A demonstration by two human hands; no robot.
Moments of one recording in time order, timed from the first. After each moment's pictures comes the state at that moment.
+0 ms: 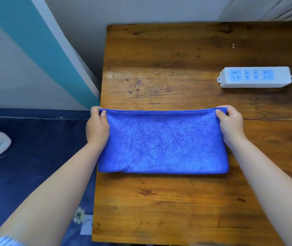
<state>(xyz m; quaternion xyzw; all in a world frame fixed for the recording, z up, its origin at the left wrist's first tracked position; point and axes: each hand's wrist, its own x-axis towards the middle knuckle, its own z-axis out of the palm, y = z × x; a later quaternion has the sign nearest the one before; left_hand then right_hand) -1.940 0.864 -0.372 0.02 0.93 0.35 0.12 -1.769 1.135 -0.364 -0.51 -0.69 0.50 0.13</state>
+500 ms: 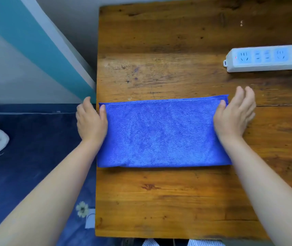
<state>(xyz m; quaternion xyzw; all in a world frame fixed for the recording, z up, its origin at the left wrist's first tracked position) -1.938 0.860 -0.379 0.04 0.97 0.20 0.12 -1.768 1.103 -0.372 -0.52 -0.84 0.14 0.10</state>
